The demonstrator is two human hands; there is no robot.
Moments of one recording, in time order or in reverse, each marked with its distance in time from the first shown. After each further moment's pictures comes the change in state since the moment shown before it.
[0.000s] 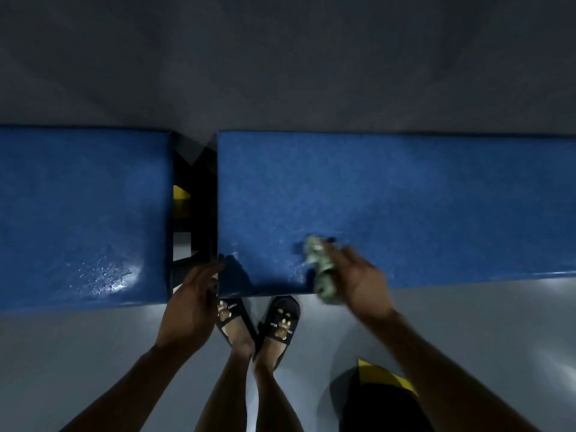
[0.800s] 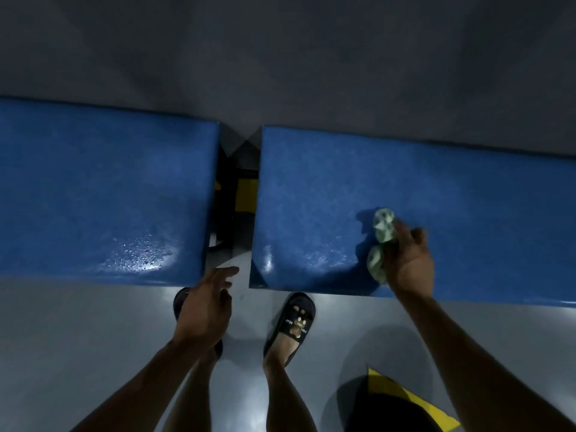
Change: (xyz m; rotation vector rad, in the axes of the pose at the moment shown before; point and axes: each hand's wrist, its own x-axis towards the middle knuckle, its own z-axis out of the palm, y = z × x) left_hand -0.021 -0.029 -0.016 -0.061 -0.004 -0.195; right_hand 0.039 0.010 0.001 0.175 0.204 0.444
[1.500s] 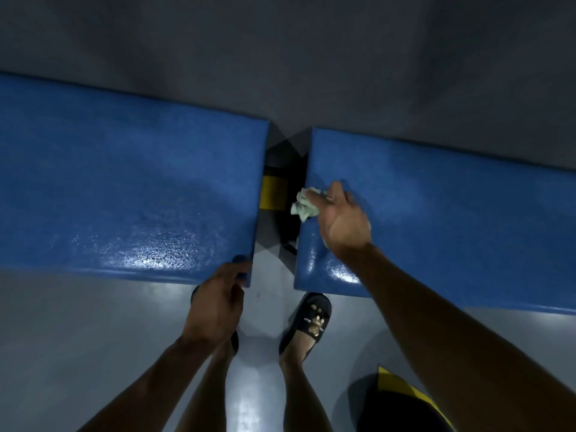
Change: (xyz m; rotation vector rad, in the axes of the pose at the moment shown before) left_hand 0.014 -0.054 -0.063 -0.064 0.067 0.071; right_hand 0.002 -0.193 0.090 -0.340 -0.056 -0.622
